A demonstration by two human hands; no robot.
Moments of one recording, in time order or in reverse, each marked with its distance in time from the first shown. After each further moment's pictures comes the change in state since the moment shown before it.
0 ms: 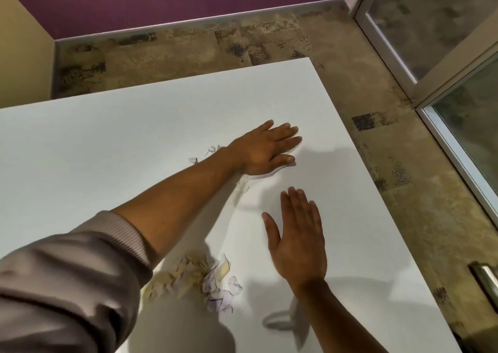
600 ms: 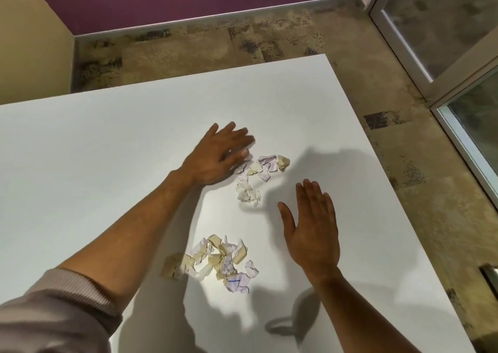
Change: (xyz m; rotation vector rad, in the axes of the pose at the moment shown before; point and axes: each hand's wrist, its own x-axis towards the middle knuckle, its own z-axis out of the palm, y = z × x) left_hand -0.125 -0.027 -0.001 -0.360 0.234 -0.360; right_hand -0.001 0.004 0.006 0.039 0.038 -0.022
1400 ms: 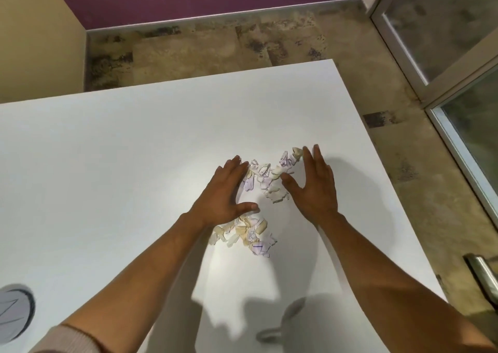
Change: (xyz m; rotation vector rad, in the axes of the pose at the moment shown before) left_hand -0.124 0.031 0.022 -0.096 0.001 -0.152; right_hand 0.038 -0.014 -0.015 0.271 -0.169 -0.014
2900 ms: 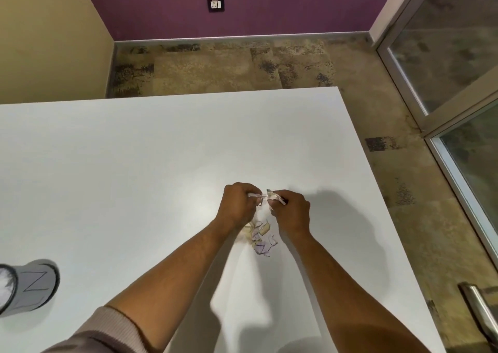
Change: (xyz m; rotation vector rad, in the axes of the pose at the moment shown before) left_hand -0.012 0.064 -0.014 -0.364 0.204 -0.401; right_hand -0.040 -0.084 -0.004 0.538 -0.056 0.327
